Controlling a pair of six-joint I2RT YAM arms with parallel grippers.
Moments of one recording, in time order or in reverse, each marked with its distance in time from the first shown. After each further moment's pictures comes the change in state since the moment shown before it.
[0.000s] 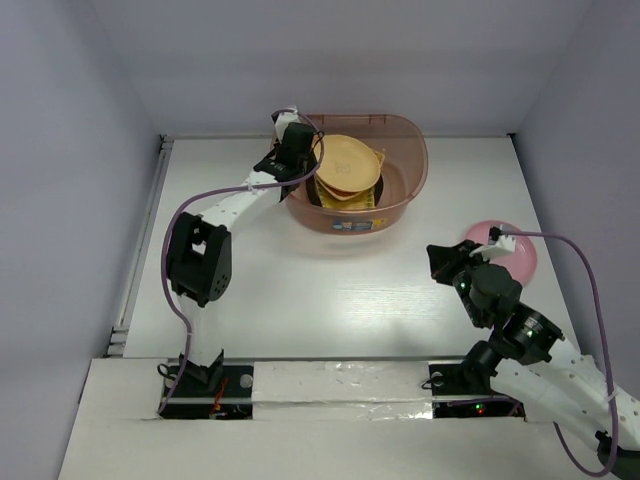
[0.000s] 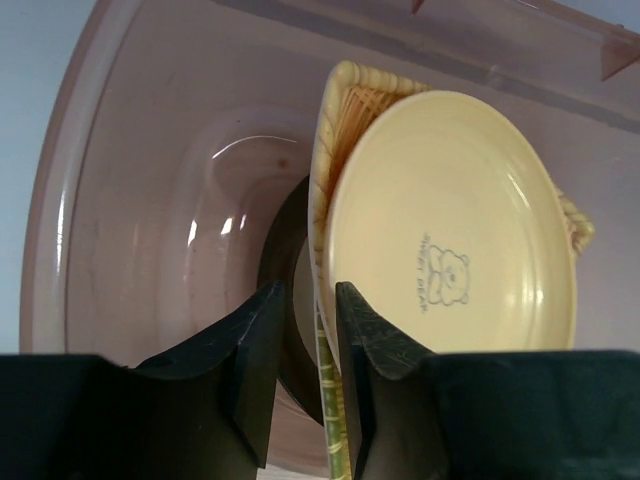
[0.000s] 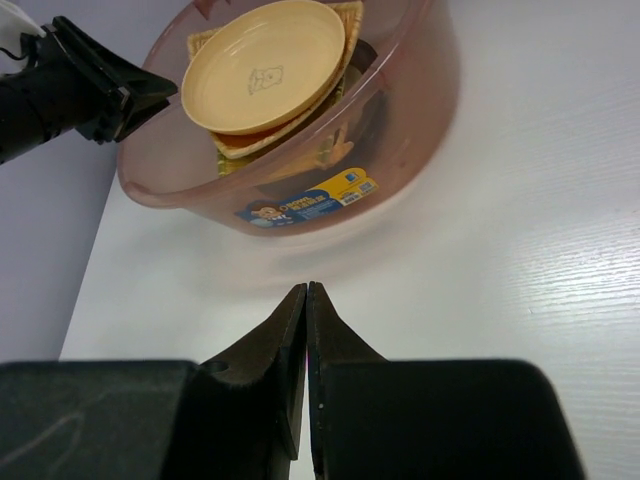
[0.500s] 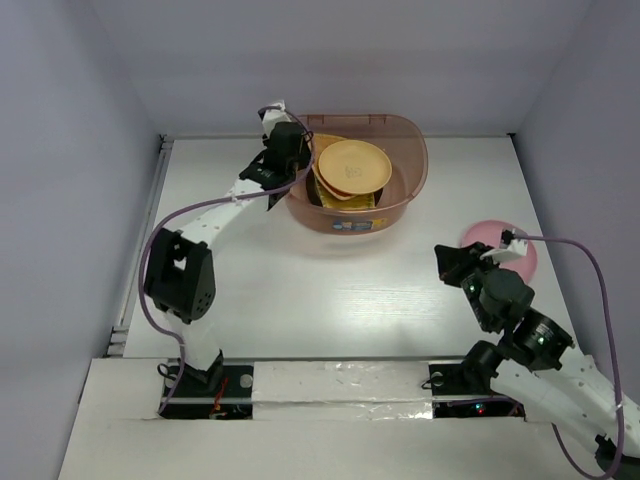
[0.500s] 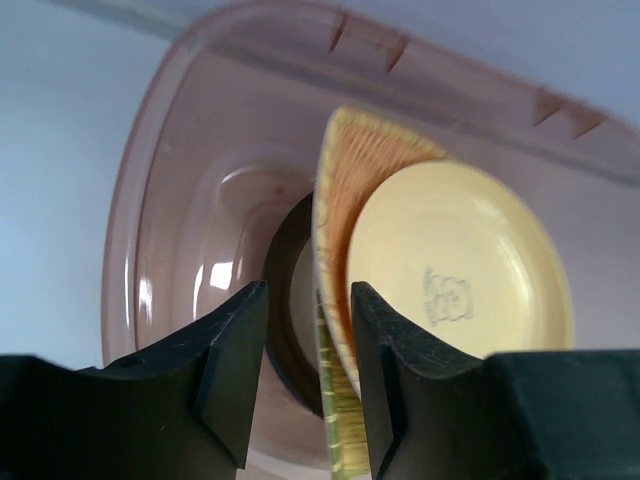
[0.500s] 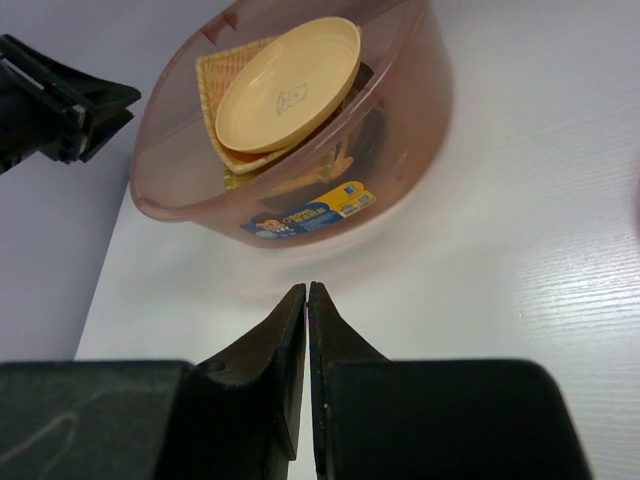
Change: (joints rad) left arm 0.002 -0.126 -0.103 0.065 -0.028 0.004; right arm 0.000 -0.057 0.011 -0.046 0.026 0.003
